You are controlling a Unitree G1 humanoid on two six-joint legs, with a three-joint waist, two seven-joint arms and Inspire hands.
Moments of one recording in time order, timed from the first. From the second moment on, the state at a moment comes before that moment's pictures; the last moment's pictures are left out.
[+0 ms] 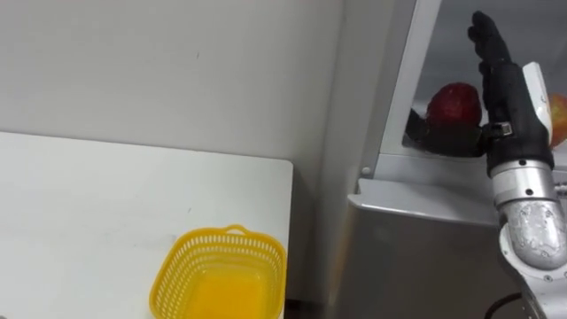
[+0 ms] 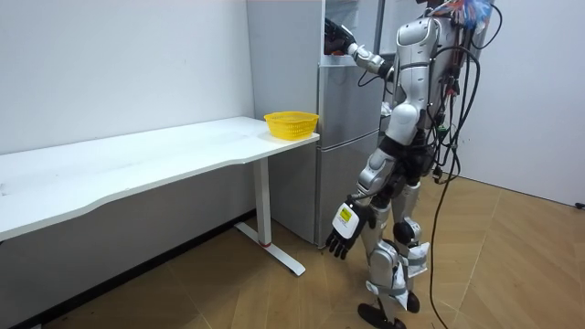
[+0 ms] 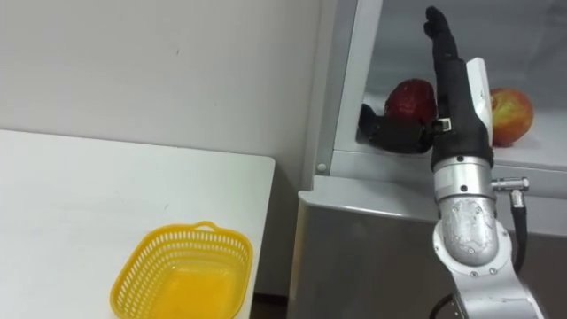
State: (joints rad) left arm 0.19 0.25 0.07 1.01 0.44 0.09 -0.03; right arm -0.59 -0.43 -0.01 0.18 -0.07 -0.04 -0.28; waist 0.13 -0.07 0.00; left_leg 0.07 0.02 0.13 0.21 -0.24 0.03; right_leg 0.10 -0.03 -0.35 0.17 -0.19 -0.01
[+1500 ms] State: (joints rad) left arm 0.23 0.26 0.07 0.92 0.43 0.21 -0.01; right arm -0.71 -0.53 0.03 0.37 0.27 0.05 -0.09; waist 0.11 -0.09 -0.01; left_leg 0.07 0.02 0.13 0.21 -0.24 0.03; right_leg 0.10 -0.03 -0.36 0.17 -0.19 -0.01
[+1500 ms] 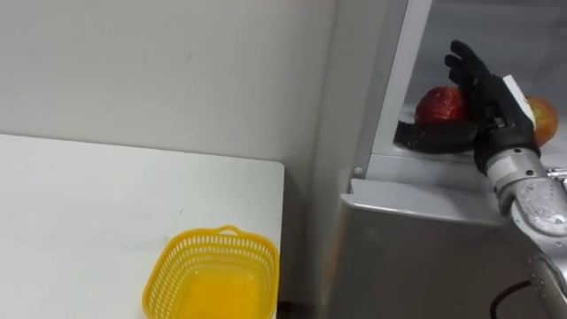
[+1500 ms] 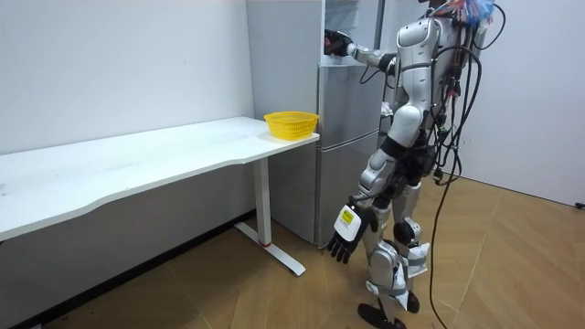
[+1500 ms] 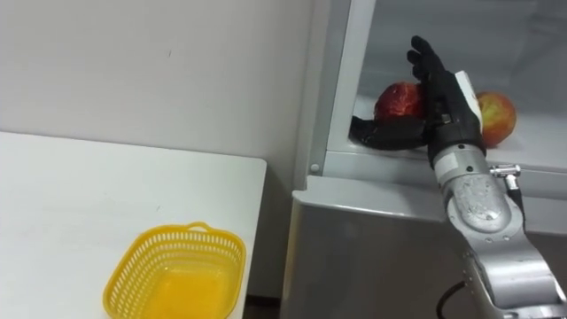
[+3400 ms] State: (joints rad) left arm 0.19 0.27 0.05 0.92 0.42 0.25 -0.01; right arm -0.77 -0.56 0.06 0.42 0.27 0.09 -0.03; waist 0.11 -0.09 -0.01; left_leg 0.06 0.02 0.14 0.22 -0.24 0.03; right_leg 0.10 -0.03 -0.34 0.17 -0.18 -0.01
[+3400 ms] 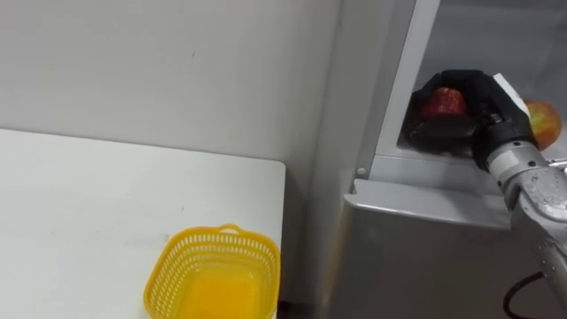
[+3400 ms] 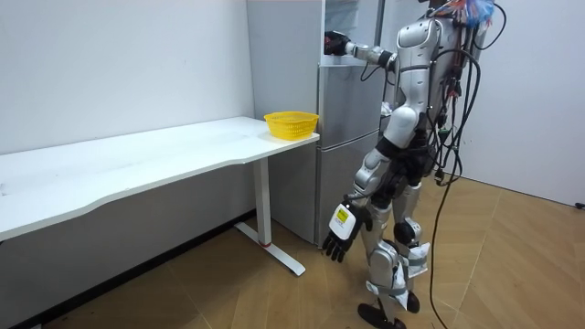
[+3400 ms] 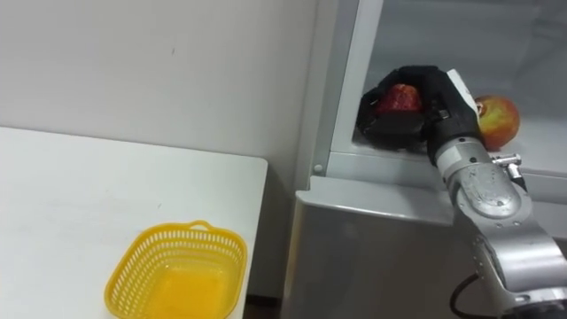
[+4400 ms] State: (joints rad) left arm 0.21 0.26 -0.02 0.97 0.30 0.14 0.06; right arm -0.55 -0.45 0.06 -0.18 -0.10 0.08 -0.37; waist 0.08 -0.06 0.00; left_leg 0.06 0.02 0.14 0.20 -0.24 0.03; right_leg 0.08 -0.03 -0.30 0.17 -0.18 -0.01
